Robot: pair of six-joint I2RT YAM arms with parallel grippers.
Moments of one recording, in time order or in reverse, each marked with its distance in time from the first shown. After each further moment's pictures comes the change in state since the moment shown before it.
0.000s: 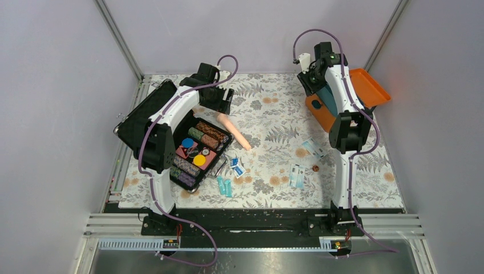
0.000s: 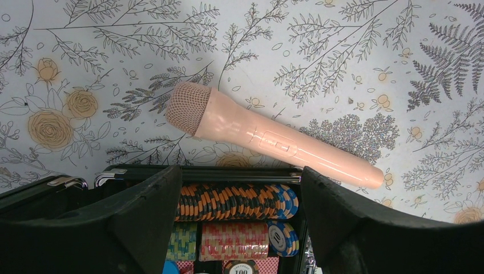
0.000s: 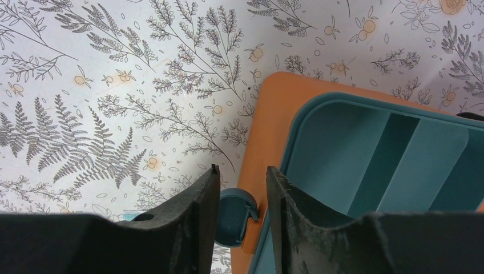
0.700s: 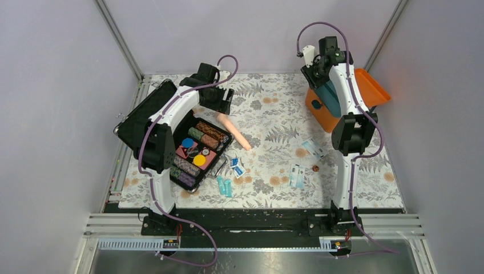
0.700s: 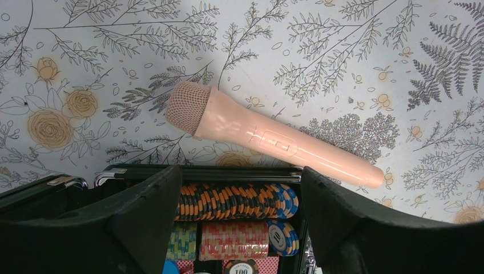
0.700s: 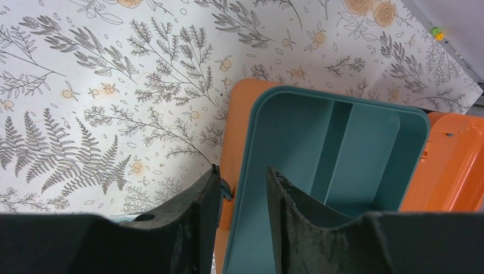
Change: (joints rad) left arm 0.000 0.000 0.000 -0.002 0.000 0.001; right arm -0.008 -0.061 -0.006 0.052 0.033 0.003
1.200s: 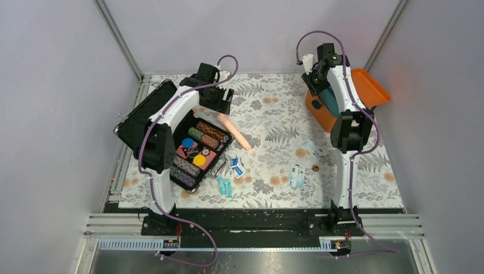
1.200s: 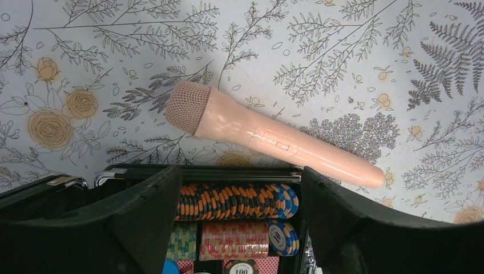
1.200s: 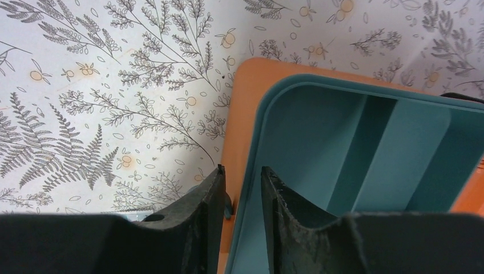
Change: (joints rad) left arm 0.000 0.000 0.000 0.000 0.000 0.001; right arm -0.012 0.058 -0.018 -0.023 0.023 -0.014
